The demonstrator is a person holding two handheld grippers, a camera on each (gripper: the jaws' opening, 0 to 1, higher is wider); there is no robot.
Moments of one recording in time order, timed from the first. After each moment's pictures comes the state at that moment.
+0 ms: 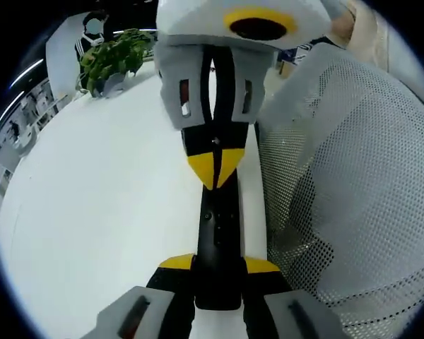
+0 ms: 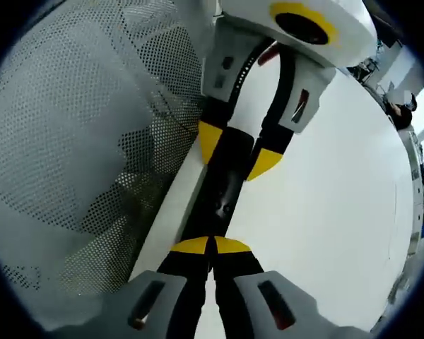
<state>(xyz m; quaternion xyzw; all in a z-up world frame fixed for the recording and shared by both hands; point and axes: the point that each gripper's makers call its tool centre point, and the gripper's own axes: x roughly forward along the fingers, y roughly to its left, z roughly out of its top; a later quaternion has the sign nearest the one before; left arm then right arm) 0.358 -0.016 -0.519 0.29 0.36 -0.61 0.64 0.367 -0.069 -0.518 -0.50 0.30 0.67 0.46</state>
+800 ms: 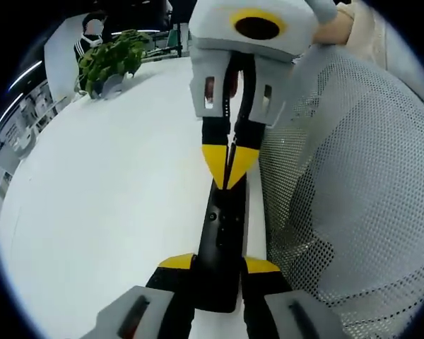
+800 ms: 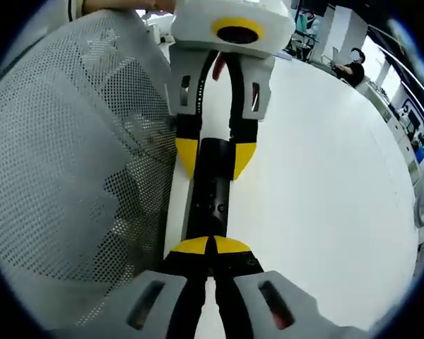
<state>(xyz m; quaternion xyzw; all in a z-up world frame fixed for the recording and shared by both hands) 0.357 -0.017 -0.520 0.29 0.36 -0.62 0.64 0.355 -0.068 -0.514 -0.37 0.34 0.62 0.60</state>
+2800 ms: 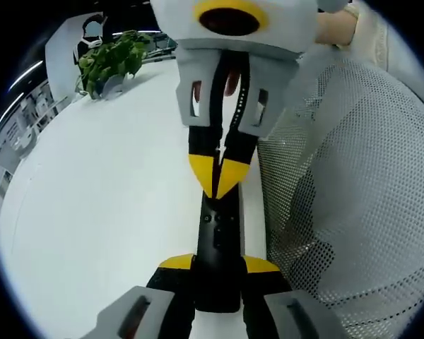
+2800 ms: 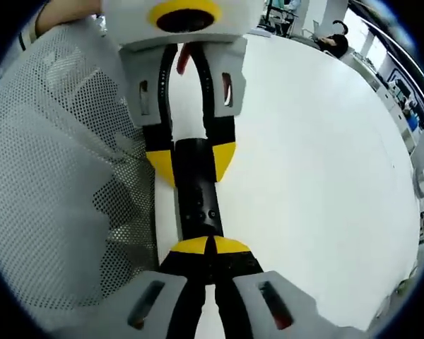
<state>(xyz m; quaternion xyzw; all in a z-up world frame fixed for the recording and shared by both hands) 0.357 -0.018 -0.519 0.29 0.36 -0.62 0.64 0.370 -0.061 -0.513 -0.35 0.42 0.56 0.62</state>
